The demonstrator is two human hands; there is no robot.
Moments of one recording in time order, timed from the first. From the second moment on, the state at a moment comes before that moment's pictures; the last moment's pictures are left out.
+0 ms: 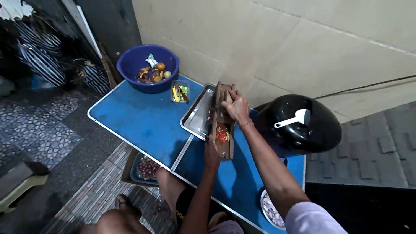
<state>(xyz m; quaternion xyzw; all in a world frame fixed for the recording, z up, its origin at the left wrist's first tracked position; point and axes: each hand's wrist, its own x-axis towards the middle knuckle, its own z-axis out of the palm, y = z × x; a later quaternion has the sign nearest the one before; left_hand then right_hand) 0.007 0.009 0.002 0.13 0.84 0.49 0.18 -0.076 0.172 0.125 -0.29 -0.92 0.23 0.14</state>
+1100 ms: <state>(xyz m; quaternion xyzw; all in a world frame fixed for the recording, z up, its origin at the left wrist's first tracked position) 0.001 0.007 0.011 0.10 0.83 0.48 0.25 -0.076 0.174 0.125 -0.34 -0.89 0.27 0.15</state>
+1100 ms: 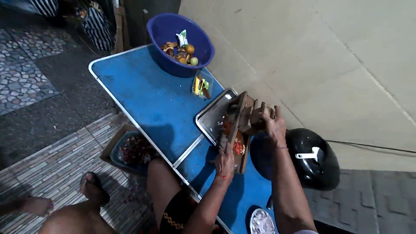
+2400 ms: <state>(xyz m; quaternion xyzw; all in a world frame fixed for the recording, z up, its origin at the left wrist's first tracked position) -0.004 0.001 0.023 0.12 0.85 0.45 0.25 -0.065 0.124 0.178 -0.33 -0.92 0.22 0.01</state>
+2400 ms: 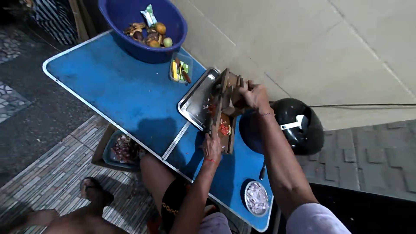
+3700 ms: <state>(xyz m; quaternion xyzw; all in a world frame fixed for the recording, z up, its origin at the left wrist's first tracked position) -0.001 0.011 0.009 0.12 0.85 0.45 0.24 -0.054 0.148 0.129 -0.36 -0.91 0.18 0.07</state>
